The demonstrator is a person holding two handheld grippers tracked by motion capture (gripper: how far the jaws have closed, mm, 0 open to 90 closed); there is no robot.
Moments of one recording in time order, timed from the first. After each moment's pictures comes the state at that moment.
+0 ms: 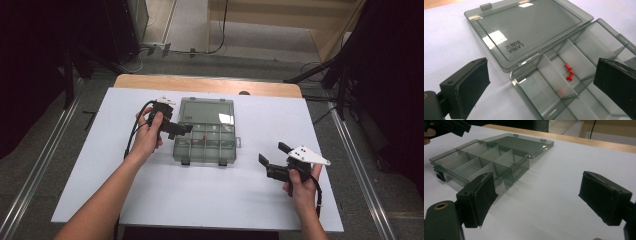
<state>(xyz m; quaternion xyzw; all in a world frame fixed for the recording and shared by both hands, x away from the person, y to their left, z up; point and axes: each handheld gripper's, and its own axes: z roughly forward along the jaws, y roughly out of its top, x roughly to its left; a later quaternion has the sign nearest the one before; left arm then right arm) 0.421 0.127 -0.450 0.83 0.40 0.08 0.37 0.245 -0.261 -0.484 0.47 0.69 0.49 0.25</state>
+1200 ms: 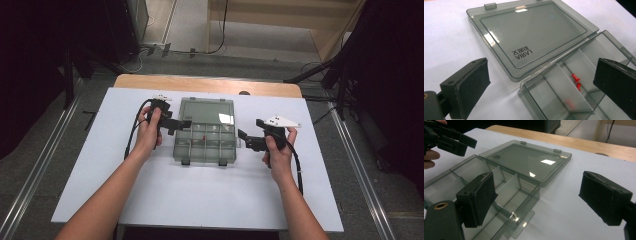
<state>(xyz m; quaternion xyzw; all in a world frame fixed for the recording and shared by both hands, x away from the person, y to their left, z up) 0.444 0.137 -0.465 0.81 0.42 0.03 0.41 0.335 -0.219 -0.471 0.47 0.71 0.49 0.19</state>
